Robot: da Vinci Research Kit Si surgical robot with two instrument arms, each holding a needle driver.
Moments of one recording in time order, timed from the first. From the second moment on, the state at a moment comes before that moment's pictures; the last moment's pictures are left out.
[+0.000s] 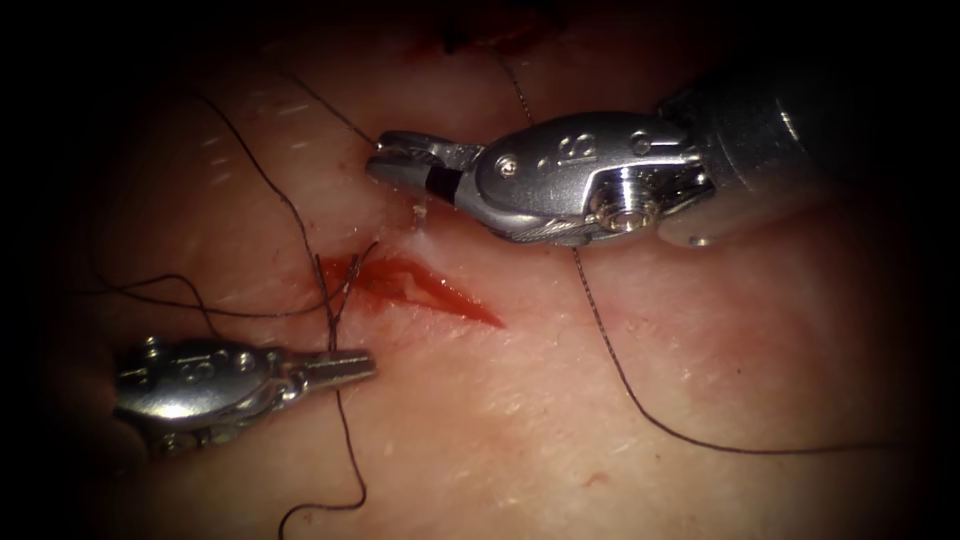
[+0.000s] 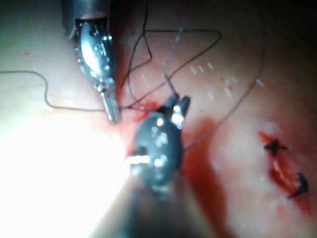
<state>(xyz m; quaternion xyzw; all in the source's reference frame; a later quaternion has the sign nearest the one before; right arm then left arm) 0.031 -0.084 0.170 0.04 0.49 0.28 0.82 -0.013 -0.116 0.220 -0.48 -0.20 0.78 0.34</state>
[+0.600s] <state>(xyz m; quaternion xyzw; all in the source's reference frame) 0.030 -0.082 0.171 0.05 0.48 0.35 0.80 -0.013 -0.116 0.220 -0.48 -0.20 0.79 0.34</state>
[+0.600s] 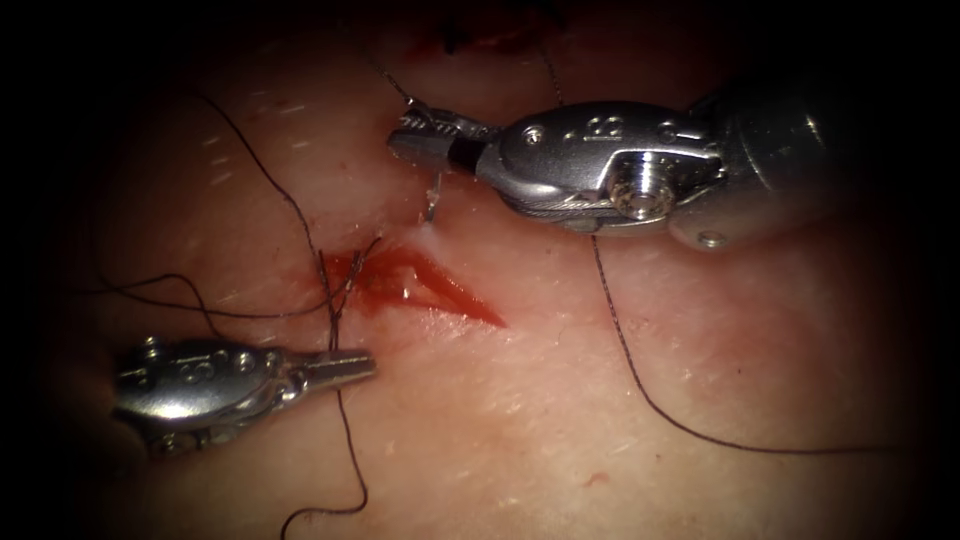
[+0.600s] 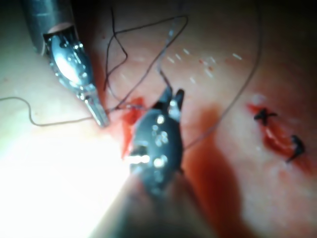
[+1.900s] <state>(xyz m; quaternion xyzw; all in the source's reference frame) 0.030 -0.082 0.172 0.09 0.48 0.42 0.77 -0.013 -0.116 0.220 -0.47 -0.20 0.79 0.34</state>
